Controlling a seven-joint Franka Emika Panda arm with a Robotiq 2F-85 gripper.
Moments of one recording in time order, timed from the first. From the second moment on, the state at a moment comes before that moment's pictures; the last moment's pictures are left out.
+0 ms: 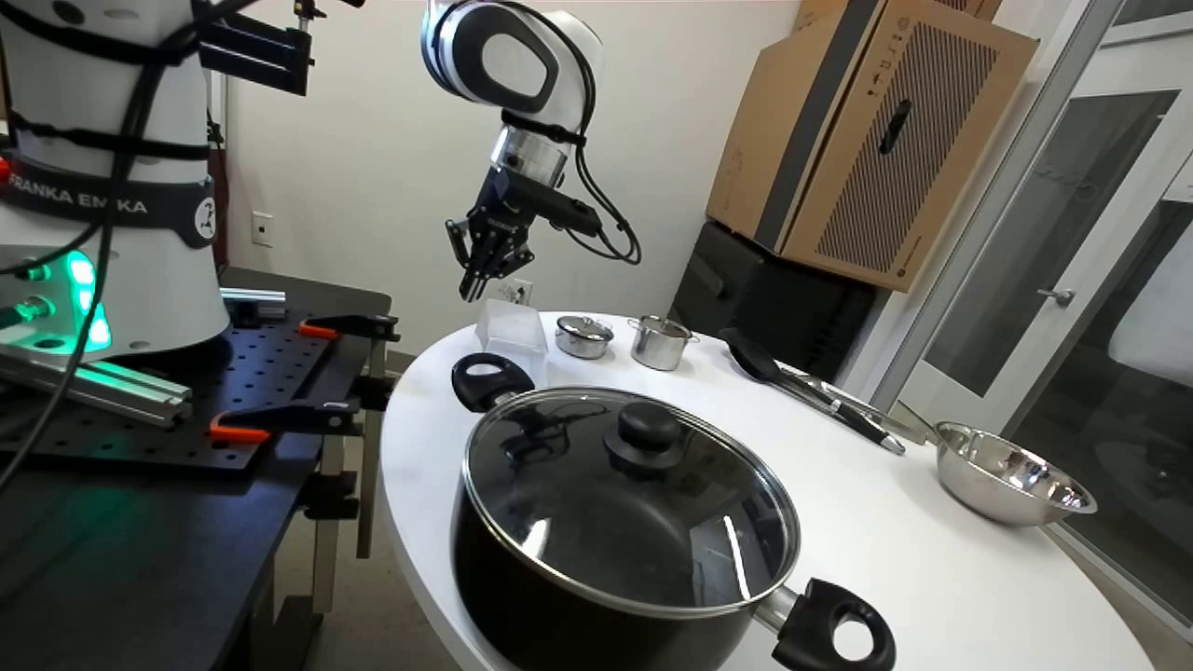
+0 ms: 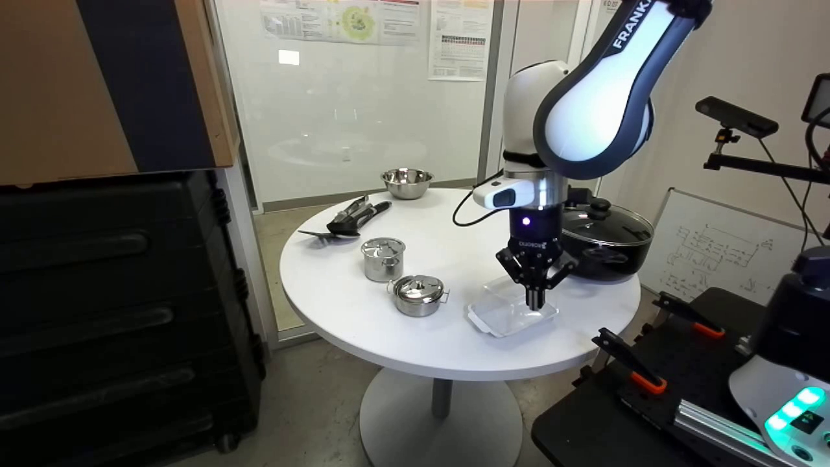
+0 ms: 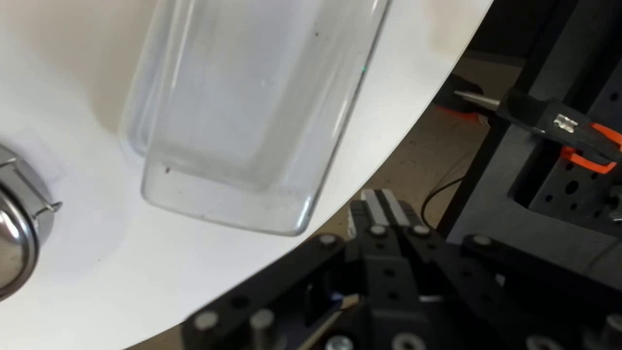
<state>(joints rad) 0.21 0.01 0.22 -2.77 0.10 2.61 -1.59</state>
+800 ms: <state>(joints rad) 0.20 0.09 0.22 -2.77 0.06 2.78 -1.51</state>
